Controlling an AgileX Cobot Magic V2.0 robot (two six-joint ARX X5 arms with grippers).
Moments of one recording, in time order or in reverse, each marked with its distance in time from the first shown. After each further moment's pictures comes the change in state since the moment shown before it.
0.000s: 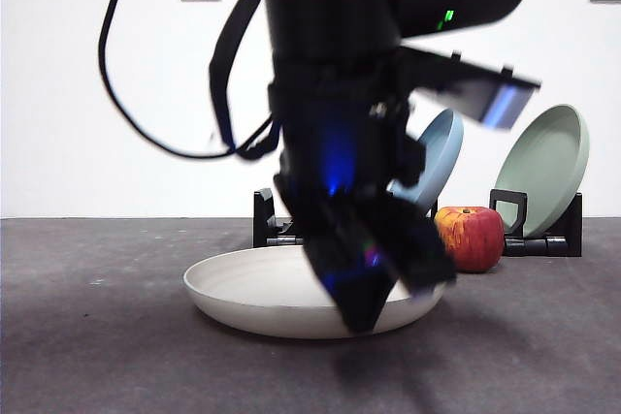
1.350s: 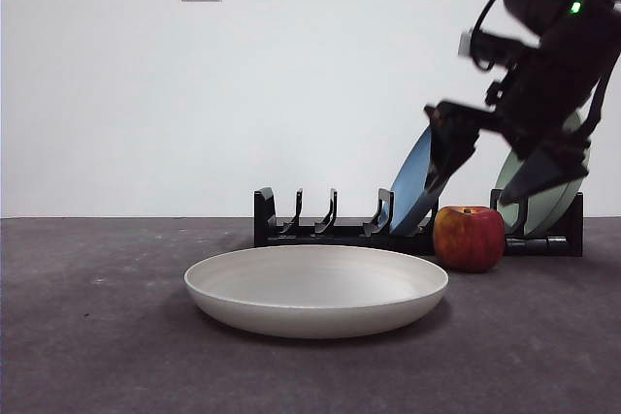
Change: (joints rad) left arm 0.000 -0.761 0.370 -0.279 0.311 -0.302; right arm 0.170 0.942 0.001 0.972 0.294 0.015
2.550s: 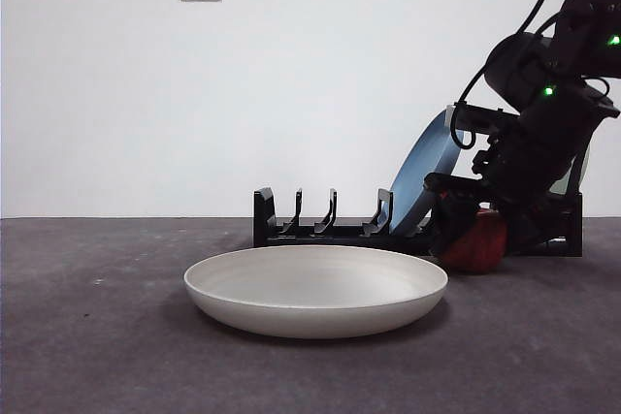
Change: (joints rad) left arm 0.000 0.000 0.000 -0.040 -0.024 0.000; right arm 0.003 0.174 0.001 0.106 0.023 0.013
